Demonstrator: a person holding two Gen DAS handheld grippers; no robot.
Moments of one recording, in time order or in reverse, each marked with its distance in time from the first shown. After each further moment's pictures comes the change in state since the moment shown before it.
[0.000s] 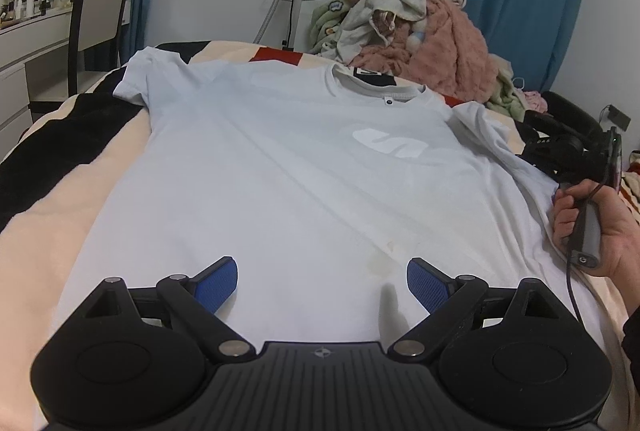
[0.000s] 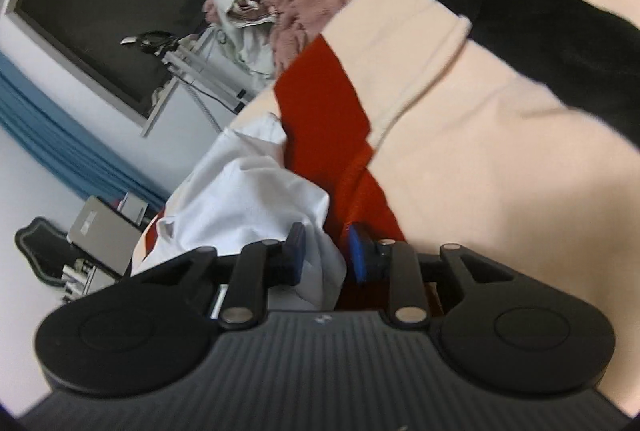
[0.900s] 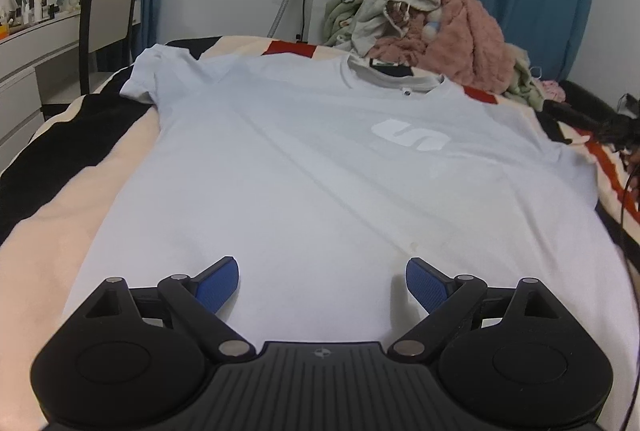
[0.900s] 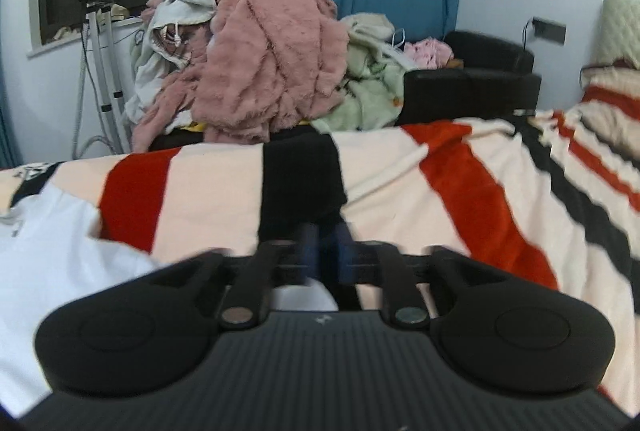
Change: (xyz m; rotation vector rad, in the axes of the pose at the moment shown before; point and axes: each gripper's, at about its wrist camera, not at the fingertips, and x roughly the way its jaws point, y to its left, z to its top) left arm 0.013 0.003 0.007 0.022 0.014 0.053; right arm -0.064 0.014 0.111 -0.617 -0.253 -0.501
